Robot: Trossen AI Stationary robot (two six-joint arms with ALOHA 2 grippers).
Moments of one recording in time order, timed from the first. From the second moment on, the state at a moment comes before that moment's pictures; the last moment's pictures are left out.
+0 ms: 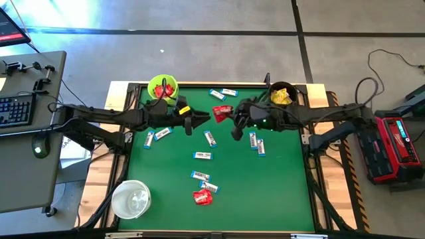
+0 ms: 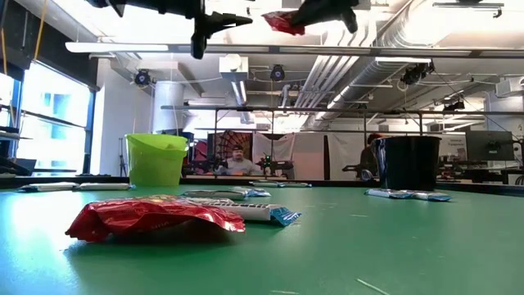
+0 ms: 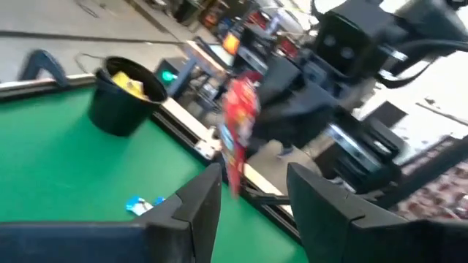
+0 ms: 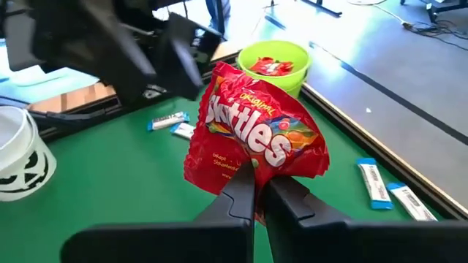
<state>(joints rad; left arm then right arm) 0.08 1.23 0.82 0.34 -0.08 -0.68 0.04 1.36 1.24 -0.37 0.41 0.30</state>
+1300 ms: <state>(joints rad) 0.17 1.19 0.82 0.33 -0.03 -0.49 0.06 1.41 1.28 -0.41 0.32 0.43</state>
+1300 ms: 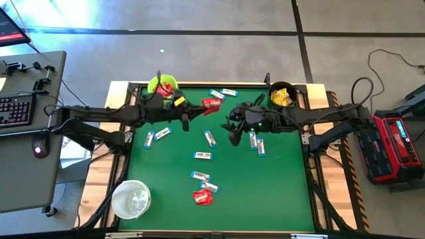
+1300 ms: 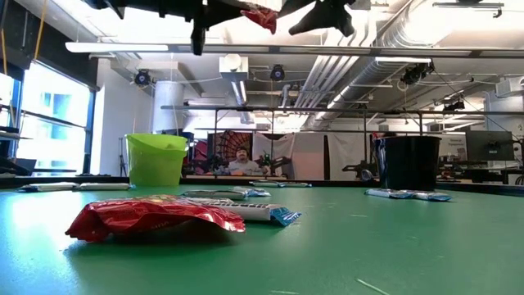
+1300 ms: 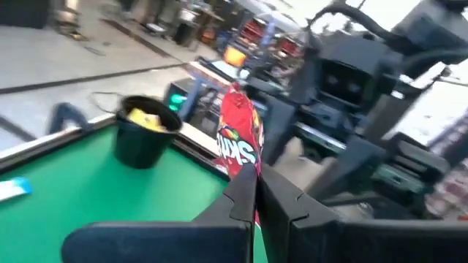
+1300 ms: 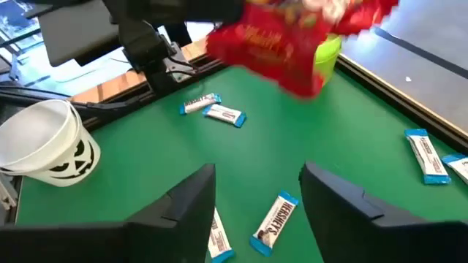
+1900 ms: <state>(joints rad) 0.47 0.97 0.82 -0.50 -0.40 -0.52 0.06 1.41 1.28 -0.59 0.37 0.49</state>
